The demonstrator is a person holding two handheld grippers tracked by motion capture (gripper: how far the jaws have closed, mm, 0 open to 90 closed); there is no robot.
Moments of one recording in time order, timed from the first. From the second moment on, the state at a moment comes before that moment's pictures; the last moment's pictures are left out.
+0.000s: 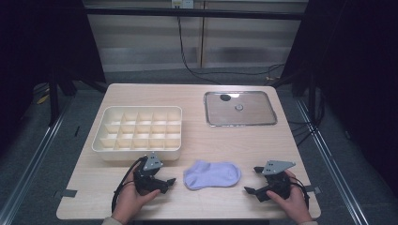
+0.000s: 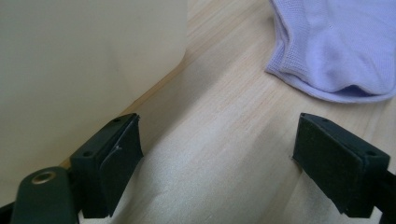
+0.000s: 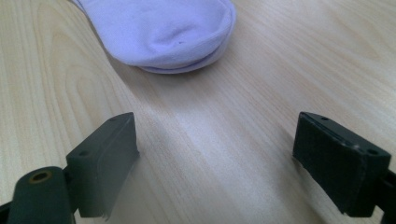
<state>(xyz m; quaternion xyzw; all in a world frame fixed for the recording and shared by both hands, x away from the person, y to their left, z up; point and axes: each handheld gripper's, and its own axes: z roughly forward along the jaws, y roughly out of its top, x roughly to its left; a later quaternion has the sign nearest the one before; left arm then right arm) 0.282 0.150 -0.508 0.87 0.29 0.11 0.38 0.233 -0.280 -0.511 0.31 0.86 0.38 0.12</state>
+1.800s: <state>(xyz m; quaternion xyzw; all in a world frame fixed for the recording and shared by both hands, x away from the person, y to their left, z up) 0.287 0.123 -0.475 0.88 0.36 -0.01 0.32 0.242 -0.267 -0.497 0.31 0.87 0.36 0.13</state>
